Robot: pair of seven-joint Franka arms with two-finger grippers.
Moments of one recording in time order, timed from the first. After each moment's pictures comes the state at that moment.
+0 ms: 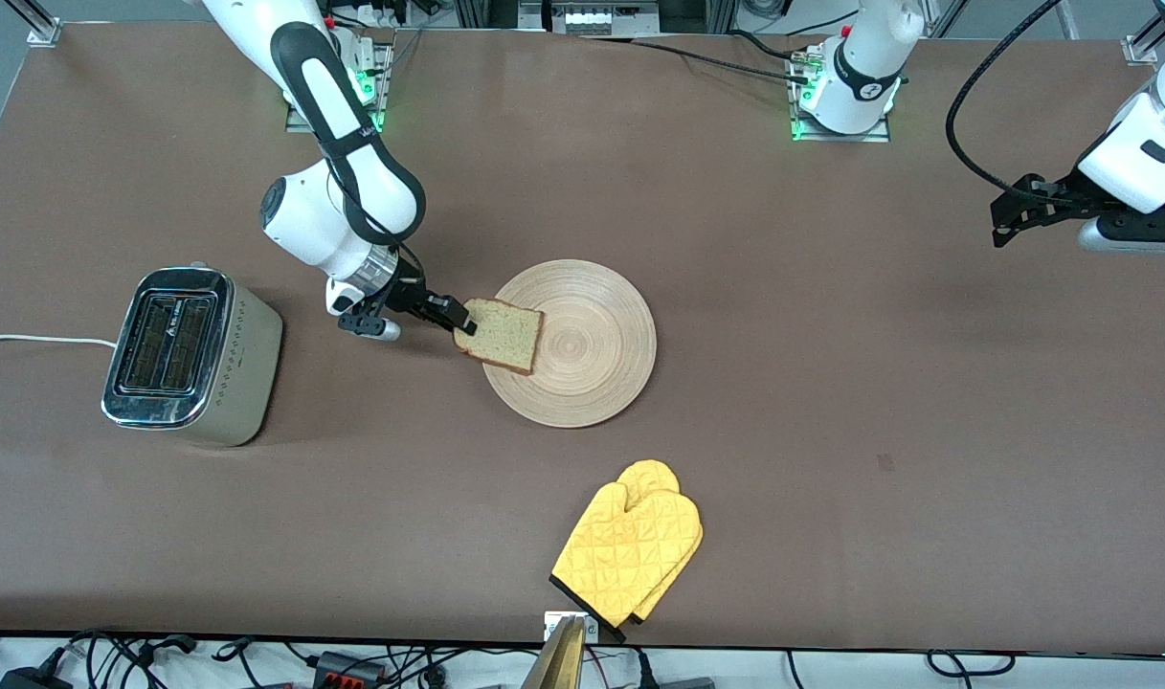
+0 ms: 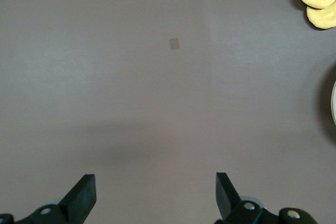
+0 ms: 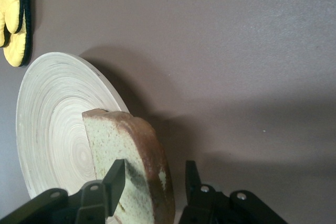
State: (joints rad) left arm -0.08 -0.08 0.03 -1.75 0.07 1.69 0.00; right arm 0.60 0.38 -0.09 -2.21 1.39 2.73 -0.40
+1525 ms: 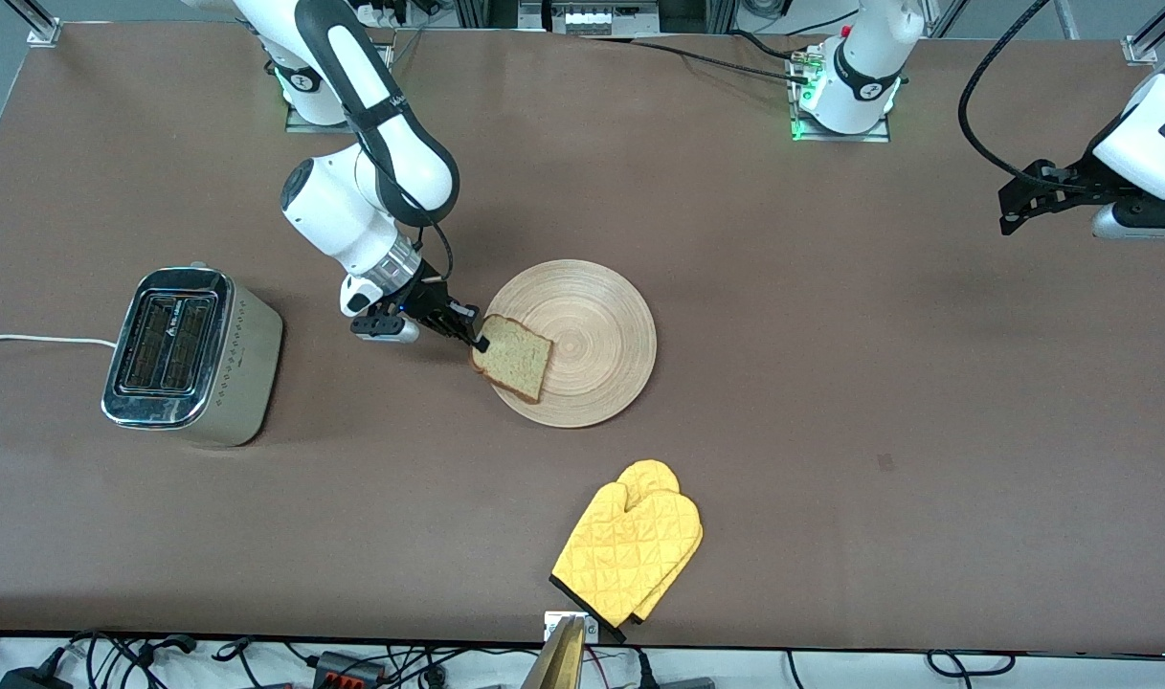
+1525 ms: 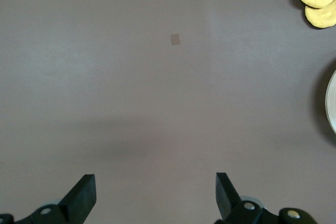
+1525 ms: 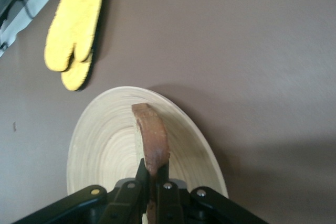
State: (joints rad) left arm -0.09 -0.08 0.04 -1.70 0.07 1.62 -0.02; right arm 0.68 0.38 -0.11 -2.08 1.30 2.83 -0.33
